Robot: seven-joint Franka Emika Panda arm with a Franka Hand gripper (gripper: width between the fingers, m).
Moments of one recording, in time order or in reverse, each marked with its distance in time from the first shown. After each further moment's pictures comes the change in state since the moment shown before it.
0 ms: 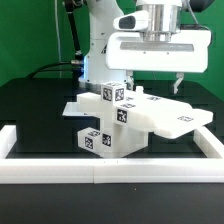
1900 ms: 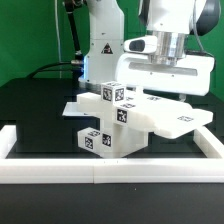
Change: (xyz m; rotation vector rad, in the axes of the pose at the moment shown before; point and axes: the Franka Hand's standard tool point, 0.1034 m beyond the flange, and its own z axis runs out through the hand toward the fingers) arm -0.036 -0.013 0.042 -0.065 -0.029 0.029
